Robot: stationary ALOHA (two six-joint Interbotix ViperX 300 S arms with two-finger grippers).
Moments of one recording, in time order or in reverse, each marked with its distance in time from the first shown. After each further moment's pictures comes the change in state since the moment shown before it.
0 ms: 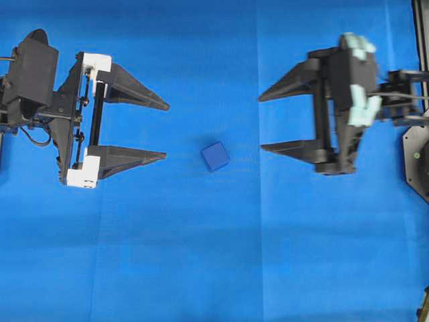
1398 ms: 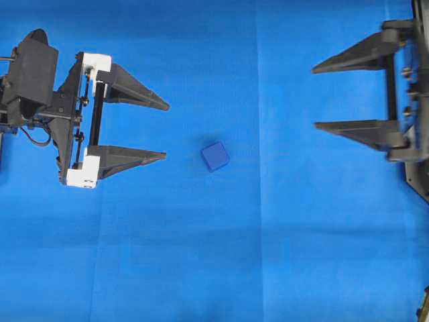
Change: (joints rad) left arm 0.000 -0.002 0.000 0.000 0.000 0.000; right arm -0.011 -0.311 0.078 -0.066 -0.043 -0.005
